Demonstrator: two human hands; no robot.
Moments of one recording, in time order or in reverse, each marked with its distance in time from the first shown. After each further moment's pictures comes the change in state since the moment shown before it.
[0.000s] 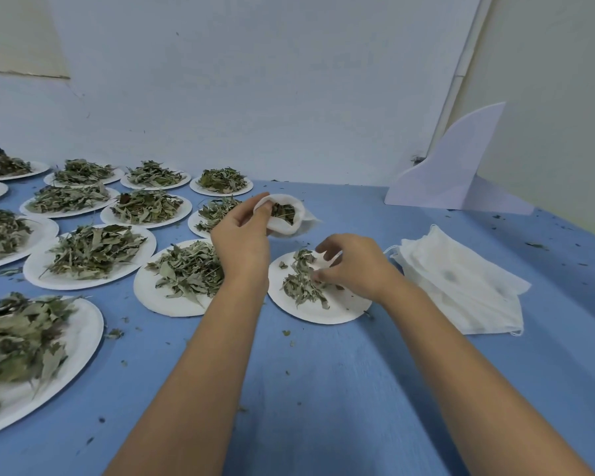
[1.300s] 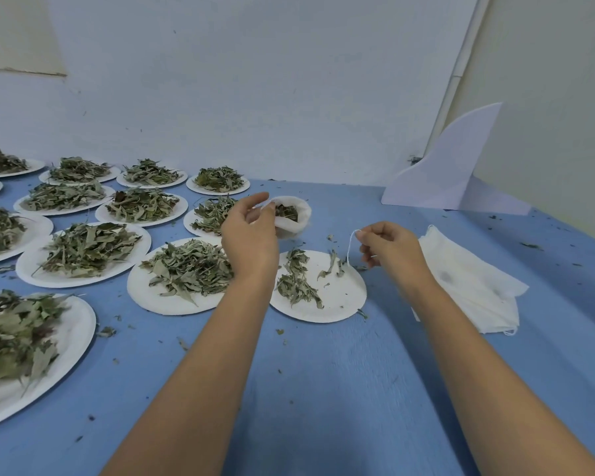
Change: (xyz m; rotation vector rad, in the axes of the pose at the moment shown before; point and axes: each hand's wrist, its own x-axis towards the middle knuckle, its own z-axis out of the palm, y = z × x) left_hand 0.000 -0.012 0.011 0.144 0.011 0.067; right_hand -0.010 0.034 -0.023 0.705 0.313 0.201
